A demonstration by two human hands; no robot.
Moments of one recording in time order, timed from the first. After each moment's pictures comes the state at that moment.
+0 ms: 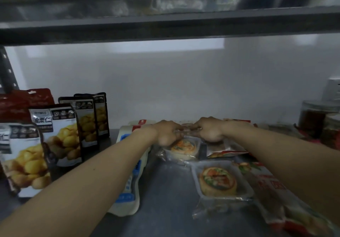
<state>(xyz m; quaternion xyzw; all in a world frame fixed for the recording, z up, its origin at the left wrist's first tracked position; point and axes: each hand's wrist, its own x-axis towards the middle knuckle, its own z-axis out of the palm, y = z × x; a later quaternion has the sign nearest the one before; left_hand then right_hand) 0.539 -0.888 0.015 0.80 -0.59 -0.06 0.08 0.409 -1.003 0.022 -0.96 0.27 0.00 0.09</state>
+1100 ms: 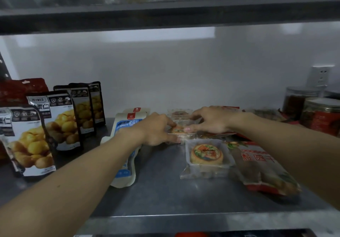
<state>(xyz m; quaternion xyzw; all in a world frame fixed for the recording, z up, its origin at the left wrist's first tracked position) 0.514 -0.847 0.002 0.77 -0.62 0.01 0.12 0.354 -0.976 0.023 -0.96 0.24 -0.04 0.10</state>
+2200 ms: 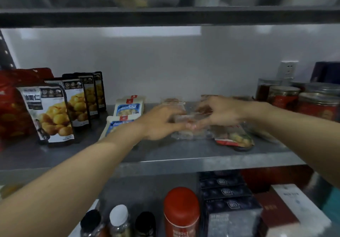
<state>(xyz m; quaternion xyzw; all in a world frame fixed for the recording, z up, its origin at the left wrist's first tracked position) 0.425 -0.770 0.004 0.68 -0.70 0.01 0.22 0.258 -0.896 0.037 -0.96 0.26 -0.05 0.09</state>
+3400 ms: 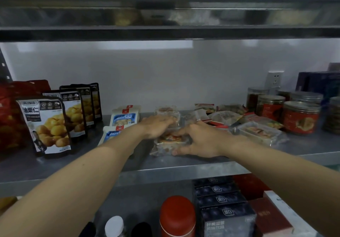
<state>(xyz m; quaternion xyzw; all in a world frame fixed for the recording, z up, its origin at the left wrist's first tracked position) 0.444 -0.800 0.004 0.77 -0.61 -0.08 0.16 0.264 -0.854 0.000 -0.98 0.18 -0.10 0.07</state>
